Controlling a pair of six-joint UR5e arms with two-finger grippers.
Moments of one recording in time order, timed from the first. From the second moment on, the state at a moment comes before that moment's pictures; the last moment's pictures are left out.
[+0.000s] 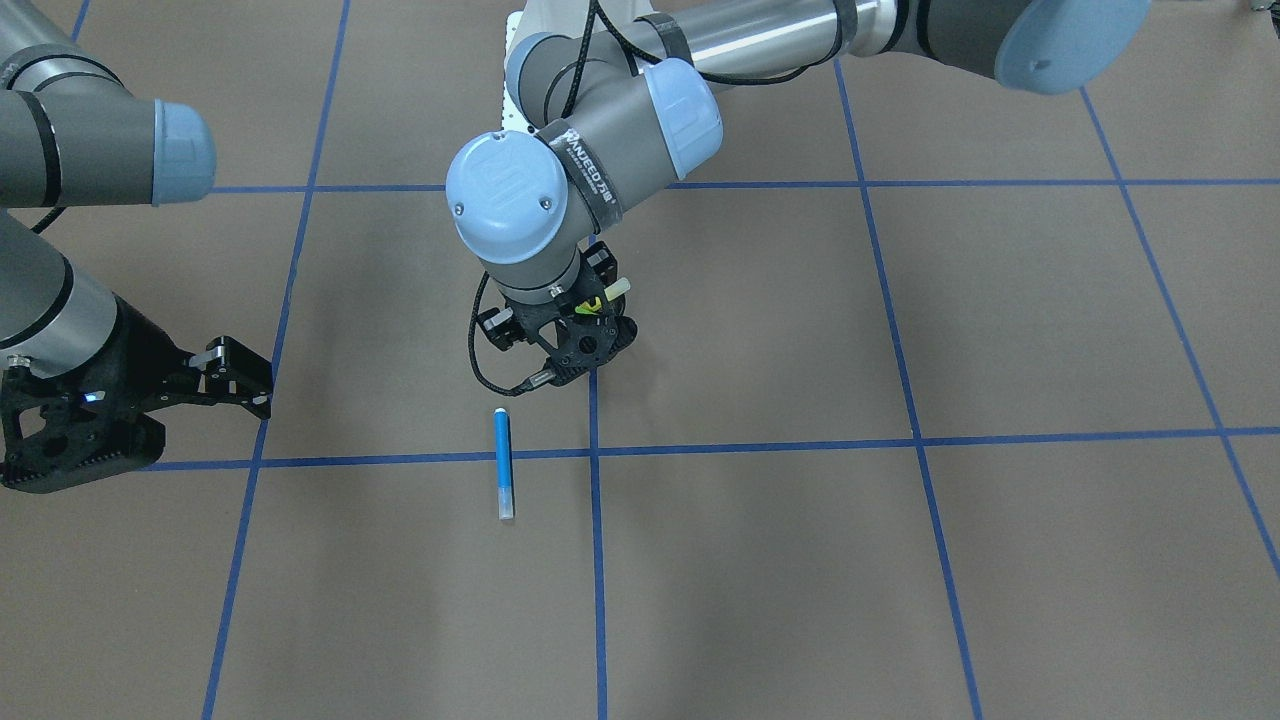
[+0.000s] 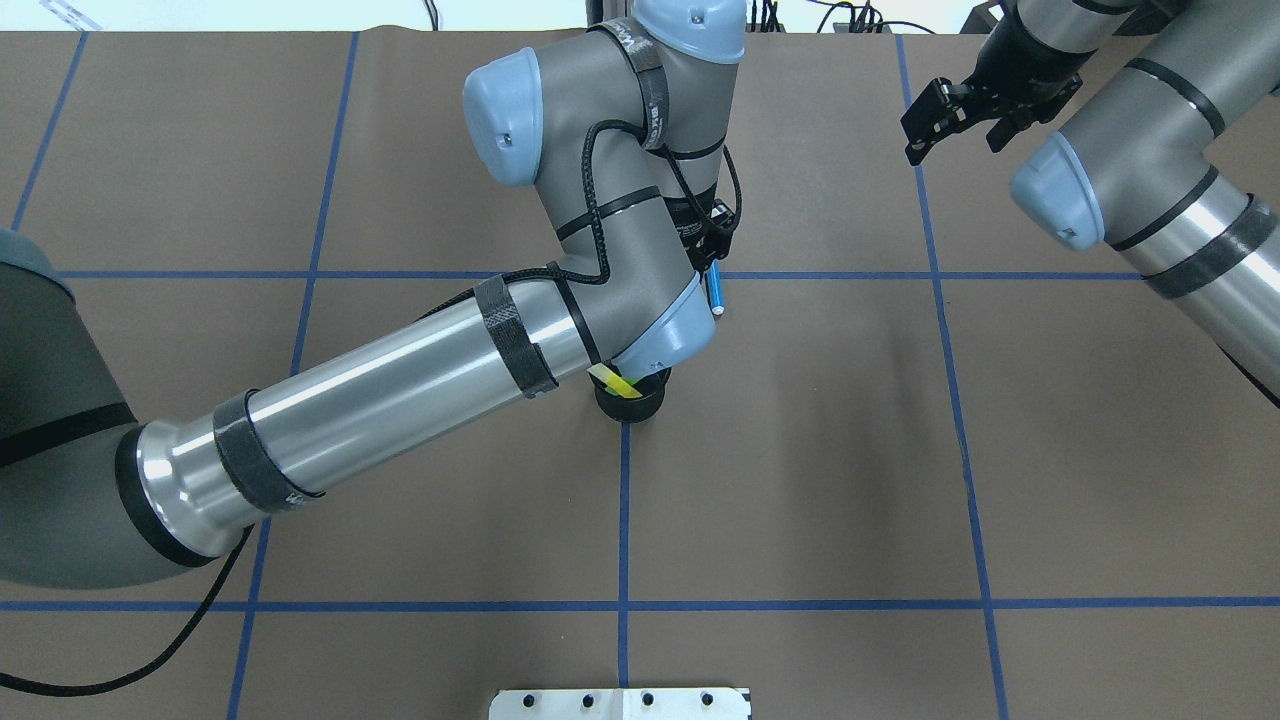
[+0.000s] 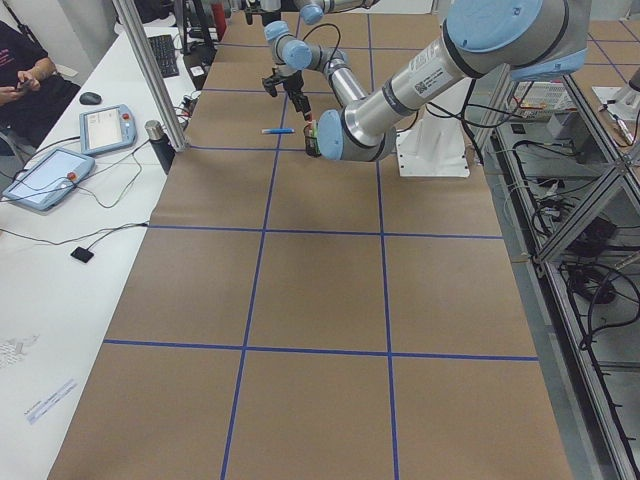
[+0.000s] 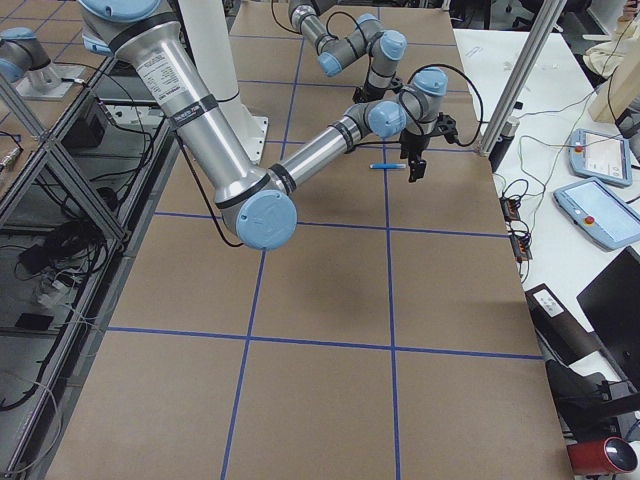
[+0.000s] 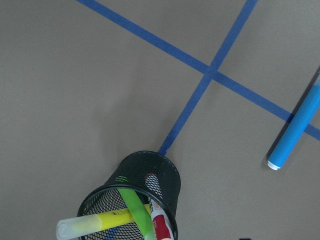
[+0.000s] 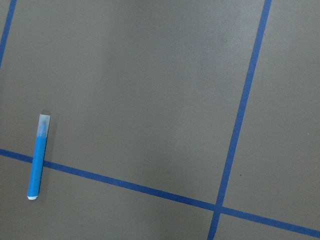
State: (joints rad) left arm -0.64 -2.78 -1.13 -1.32 -2.19 -1.53; right arm 1.07 -0.99 1.61 -1.66 2.27 0.49
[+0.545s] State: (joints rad) left arm -0.63 -2.78 -1.14 -1.30 -2.19 -1.53; right arm 1.07 -0.99 1.61 -1.66 2.27 0.49
